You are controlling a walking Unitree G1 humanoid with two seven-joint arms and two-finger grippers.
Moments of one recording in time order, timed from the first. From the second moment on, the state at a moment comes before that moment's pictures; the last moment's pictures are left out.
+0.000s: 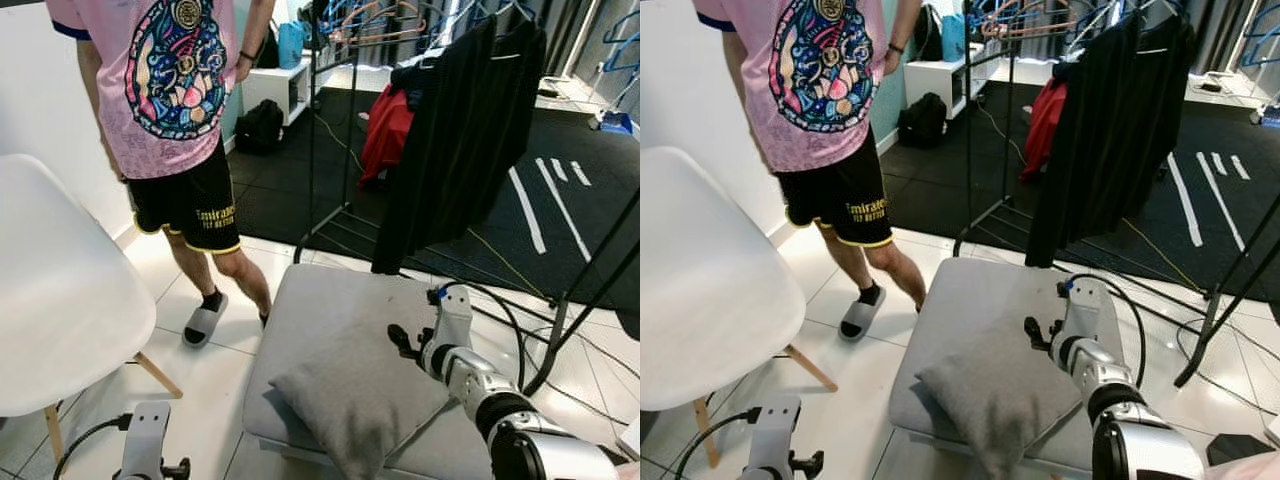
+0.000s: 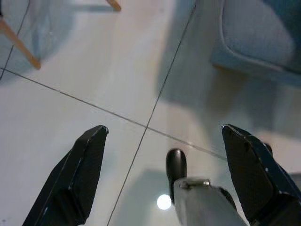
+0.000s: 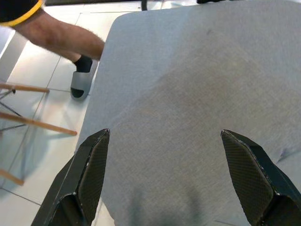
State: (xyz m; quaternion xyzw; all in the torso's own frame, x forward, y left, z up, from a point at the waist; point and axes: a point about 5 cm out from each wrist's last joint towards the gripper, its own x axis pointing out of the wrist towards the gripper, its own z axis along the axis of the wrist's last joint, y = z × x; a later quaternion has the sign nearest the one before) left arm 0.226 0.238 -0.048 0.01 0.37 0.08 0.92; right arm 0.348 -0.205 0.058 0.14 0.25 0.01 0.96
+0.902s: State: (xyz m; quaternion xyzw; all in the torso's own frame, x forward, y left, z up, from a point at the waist) left arm 0.237 0.241 -0.037 -0.01 0.32 0.08 0.94; right arm 0.342 -0.231 0.059 0.18 0.24 -0.04 0.95
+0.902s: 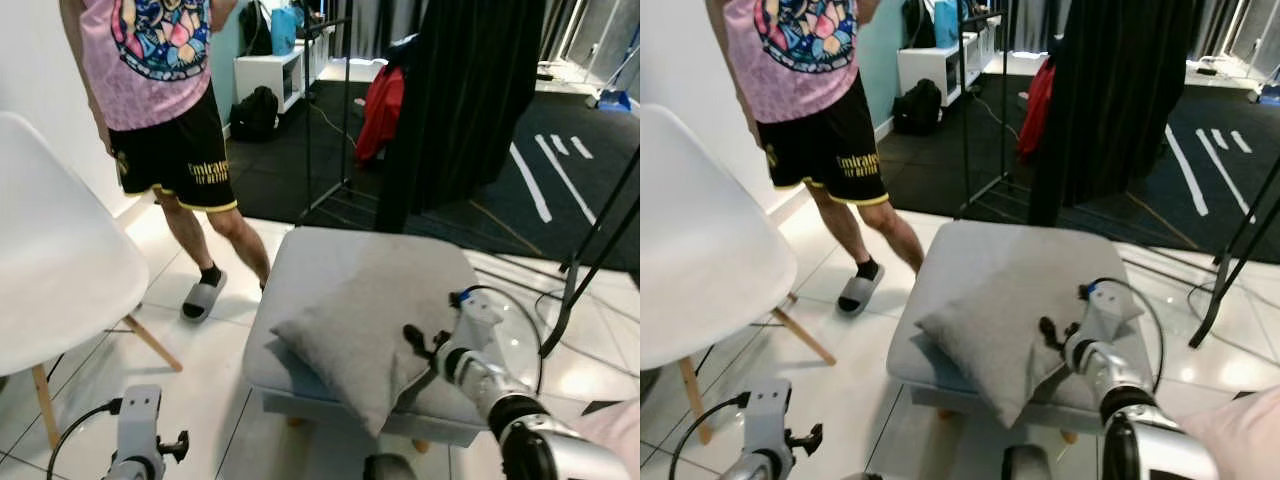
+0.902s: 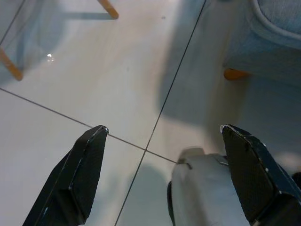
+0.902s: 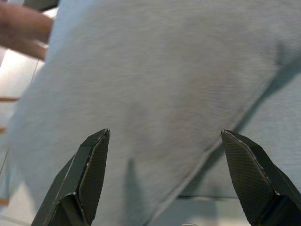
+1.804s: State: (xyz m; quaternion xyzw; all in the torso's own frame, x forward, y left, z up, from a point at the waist) left arm 0.237 0.242 -0.037 -0.01 0.31 0.08 0.95; right arm 0.328 -0.232 0.040 0.20 0.29 -0.04 0.93
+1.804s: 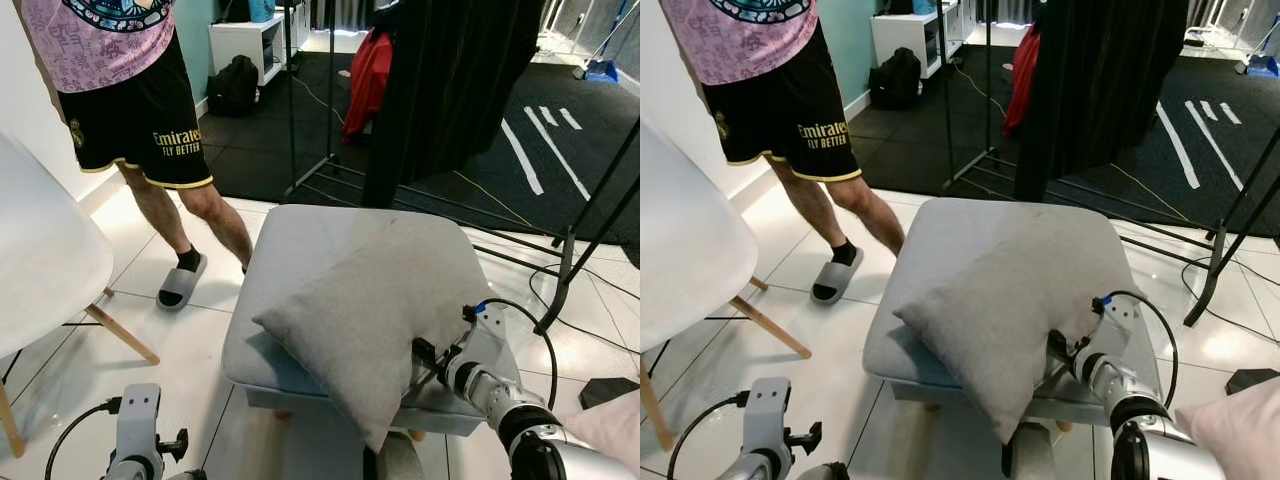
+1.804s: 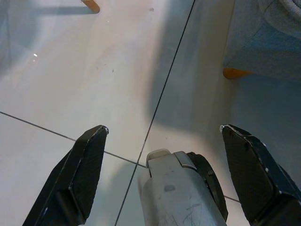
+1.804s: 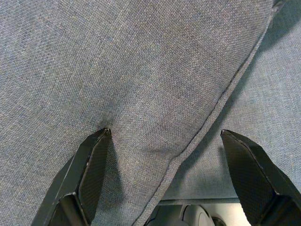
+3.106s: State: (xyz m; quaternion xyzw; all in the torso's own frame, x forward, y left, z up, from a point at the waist) left arm 0.236 0.242 -0.036 -0.01 0.31 0.08 0.95; right arm 0.311 -0.244 0.028 0.38 0.26 -0.07 0.88
